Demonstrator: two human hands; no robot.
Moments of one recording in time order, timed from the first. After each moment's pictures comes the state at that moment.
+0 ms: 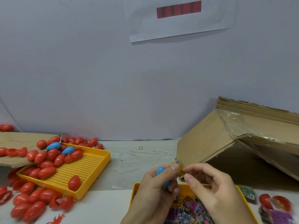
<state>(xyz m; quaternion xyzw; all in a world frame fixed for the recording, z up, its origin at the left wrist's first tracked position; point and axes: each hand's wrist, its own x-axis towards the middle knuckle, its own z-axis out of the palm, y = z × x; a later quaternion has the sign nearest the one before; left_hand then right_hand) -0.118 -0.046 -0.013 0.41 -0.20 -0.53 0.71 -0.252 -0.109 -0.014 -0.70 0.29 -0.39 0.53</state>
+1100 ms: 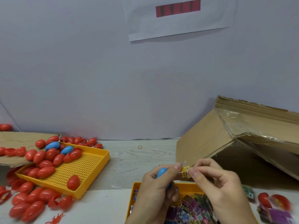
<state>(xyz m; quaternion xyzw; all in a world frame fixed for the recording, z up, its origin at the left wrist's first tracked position) -0.122 -0.049 -0.018 0.49 -0.22 -0.49 0.68 -0.251 -0.112 -0.016 -0.65 0.28 -0.44 0.55</state>
